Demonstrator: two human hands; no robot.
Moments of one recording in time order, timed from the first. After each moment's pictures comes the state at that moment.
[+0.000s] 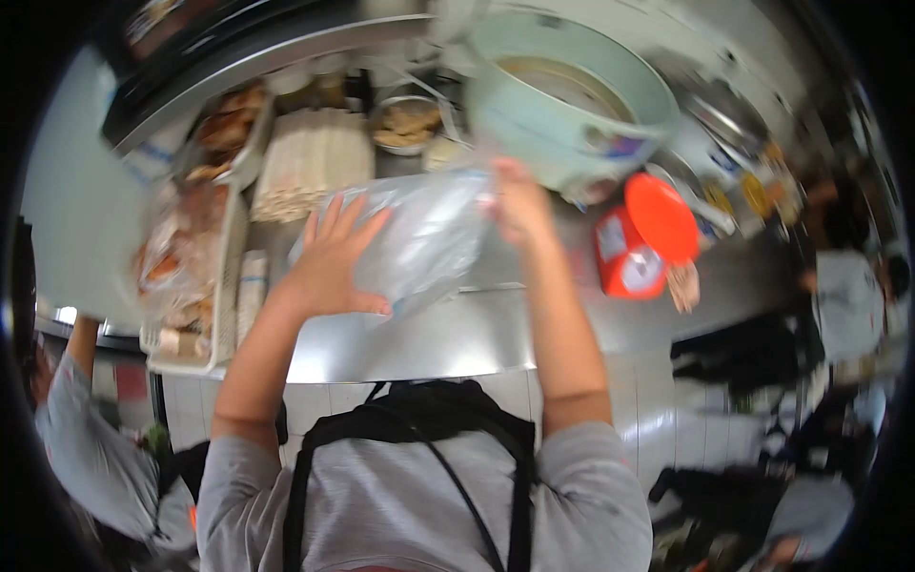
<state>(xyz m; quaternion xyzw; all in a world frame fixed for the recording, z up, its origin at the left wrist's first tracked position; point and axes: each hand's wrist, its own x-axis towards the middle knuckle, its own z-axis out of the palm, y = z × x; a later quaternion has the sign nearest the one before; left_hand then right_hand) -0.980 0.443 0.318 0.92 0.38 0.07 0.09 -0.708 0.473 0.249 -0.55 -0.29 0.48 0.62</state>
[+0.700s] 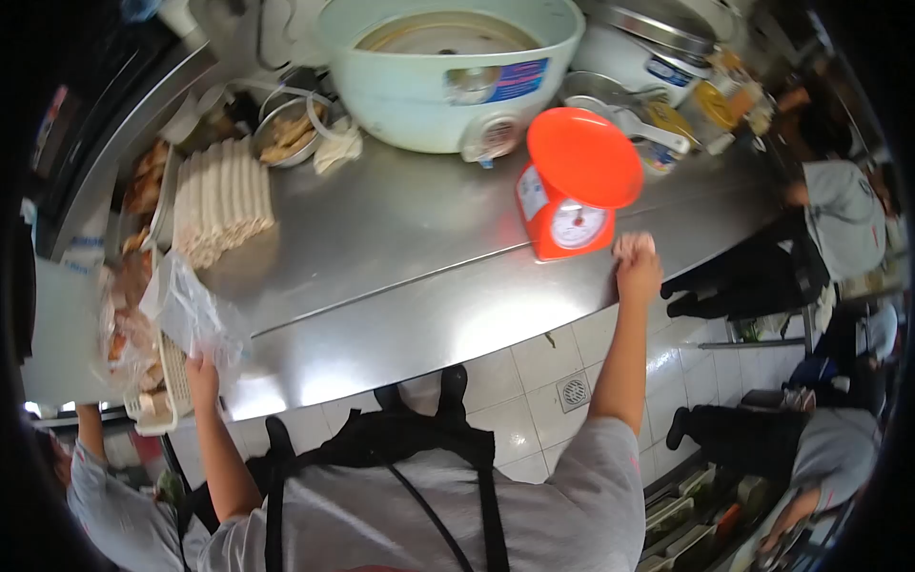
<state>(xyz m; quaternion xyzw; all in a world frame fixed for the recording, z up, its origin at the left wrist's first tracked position) -1.100 0.420 0.187 0.61 0.66 0.32 0.30 -0.414 0.239 0.094 -0.92 -0.32 -0.17 0.14</state>
